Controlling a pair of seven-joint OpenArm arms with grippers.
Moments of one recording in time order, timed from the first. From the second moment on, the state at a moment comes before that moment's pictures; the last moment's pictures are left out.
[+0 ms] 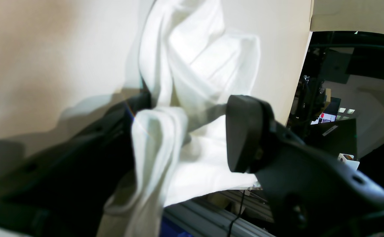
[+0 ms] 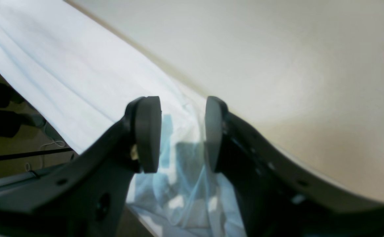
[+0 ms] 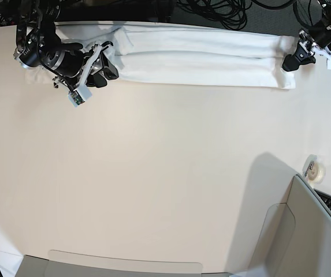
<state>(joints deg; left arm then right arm) 21.3 -21.8 -46.6 68.0 -85.4 -27.8 77.0 -18.2 13.9 9.4 117.1 41.5 30.9 -68.7</state>
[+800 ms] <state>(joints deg) 21.5 -18.1 -46.0 89.5 -79.9 -36.5 79.8 -15.7 10.6 16.1 116.7 41.2 30.9 -66.9</state>
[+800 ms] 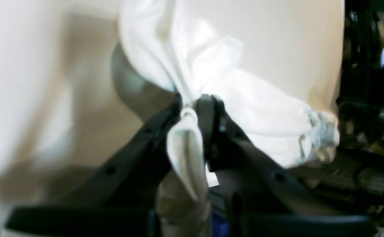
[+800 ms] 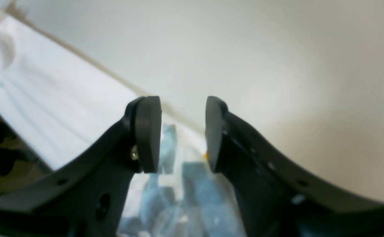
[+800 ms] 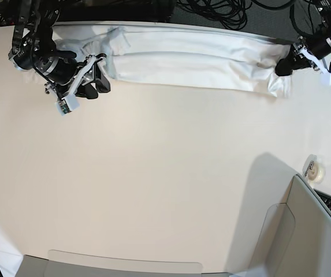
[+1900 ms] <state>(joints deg) 8.2 -7.6 3.1 102.6 -72.6 -36.1 80.0 -26.1 10.1 54.7 116.6 42.1 30.9 -67.1</state>
